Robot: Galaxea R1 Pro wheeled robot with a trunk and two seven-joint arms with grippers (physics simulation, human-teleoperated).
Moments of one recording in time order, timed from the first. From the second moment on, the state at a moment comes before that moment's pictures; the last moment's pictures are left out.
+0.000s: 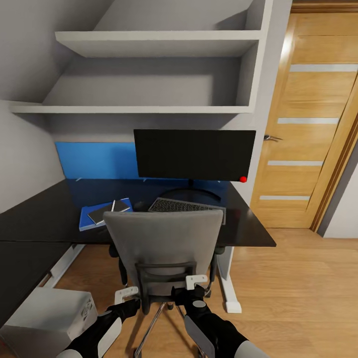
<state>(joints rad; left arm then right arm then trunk) -0.51 0.01 -0.29 -0.45 0.52 0.11 0.17 -0.54 0.17 0.75 -0.63 -0.60 0.11 -0.42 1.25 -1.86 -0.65</state>
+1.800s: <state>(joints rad) -0.51 0.01 -0.29 -0.45 0.52 0.11 0.17 -0.54 0.17 0.75 -0.63 -0.60 0.11 -0.42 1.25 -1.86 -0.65</state>
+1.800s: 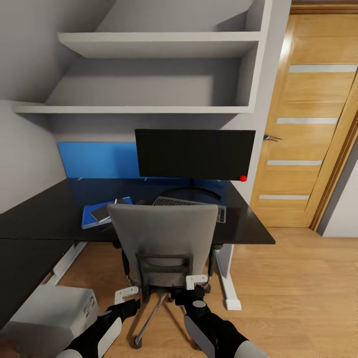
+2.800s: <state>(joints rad) -0.40 0.01 -0.28 -0.71 0.52 0.28 0.16 -0.48 0.06 0.75 -0.95 -0.60 0.28 -0.43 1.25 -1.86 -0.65</state>
